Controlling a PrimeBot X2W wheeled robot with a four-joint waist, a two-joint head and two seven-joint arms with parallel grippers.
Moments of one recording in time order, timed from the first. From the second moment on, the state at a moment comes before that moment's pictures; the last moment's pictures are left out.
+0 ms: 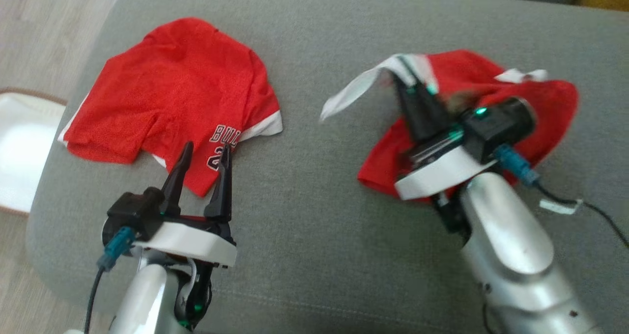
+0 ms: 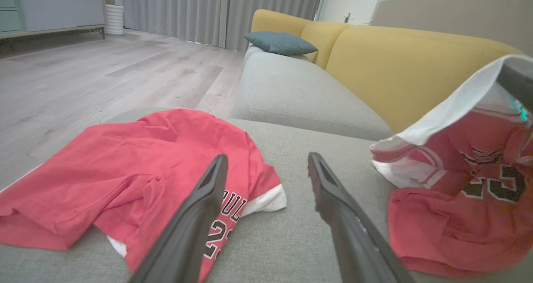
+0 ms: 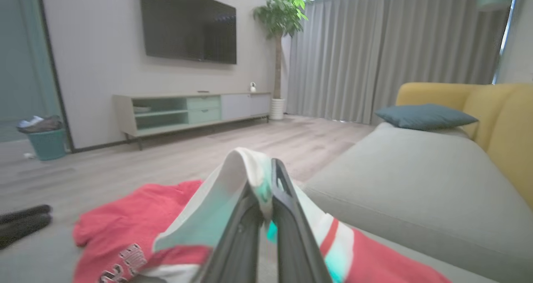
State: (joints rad) left arm -0.15 0.04 -0.21 0.20 -0.27 -0.08 -0.26; right arm -0.50 -0.06 0.39 0.35 0.12 0.13 -0.25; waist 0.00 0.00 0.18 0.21
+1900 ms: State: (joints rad) left arm -0.07 0.04 -0.21 0.20 -0.28 -0.07 -0.26; right arm -0.32 -0.06 -0.06 0.47 0.09 0.13 -0.25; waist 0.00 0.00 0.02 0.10
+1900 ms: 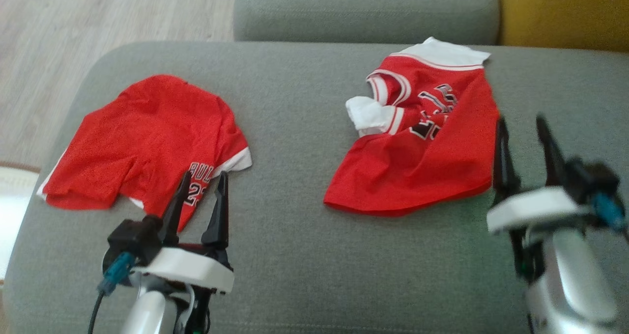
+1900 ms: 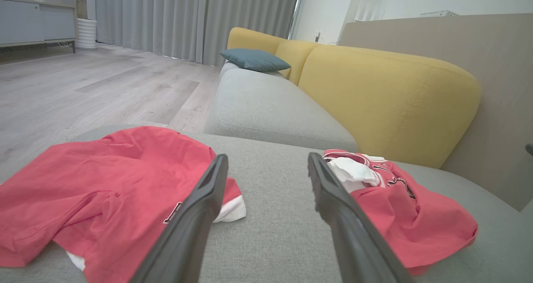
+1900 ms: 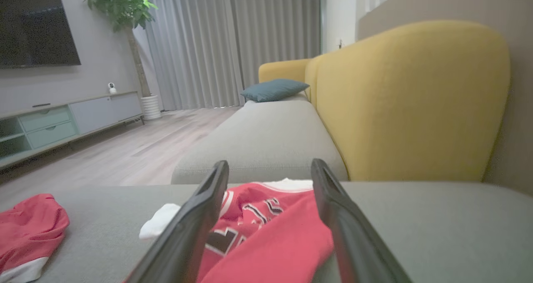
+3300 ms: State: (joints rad) left arm -0.08 0.04 -0.22 0.20 -0.27 -0.07 -0.26; right arm -0.41 -0.06 0.27 0.93 0.71 0.13 -0.18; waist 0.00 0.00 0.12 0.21
